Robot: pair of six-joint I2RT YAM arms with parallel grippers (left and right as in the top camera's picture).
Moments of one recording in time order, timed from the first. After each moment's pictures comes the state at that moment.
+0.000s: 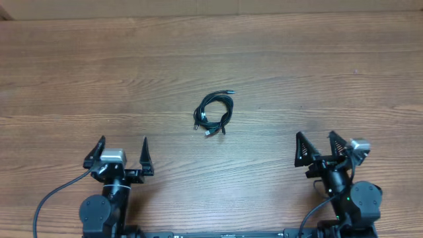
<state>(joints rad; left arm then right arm) 0.01 0.07 0.24 -0.24 0.05 -0.01 0.06 0.12 0.22 -0.22 -0.15 0.38</state>
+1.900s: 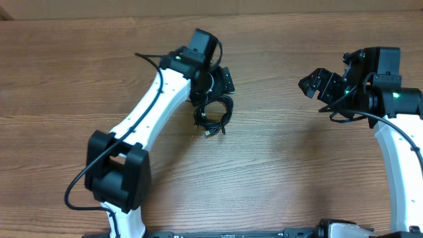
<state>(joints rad) -0.44 1.96 1.66 -0.88 0.24 -0.77 -0.08 1.40 1.31 -0.94 -0.35 0.38</state>
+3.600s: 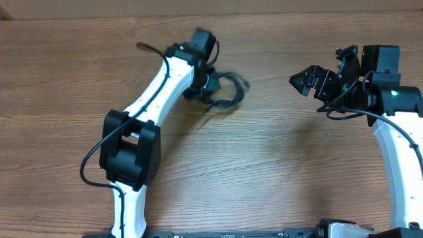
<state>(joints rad) -0.40 2.14 1.82 -1.00 0.13 -0.60 -0.08 1.42 1.31 -0.89 -0.53 0.32</state>
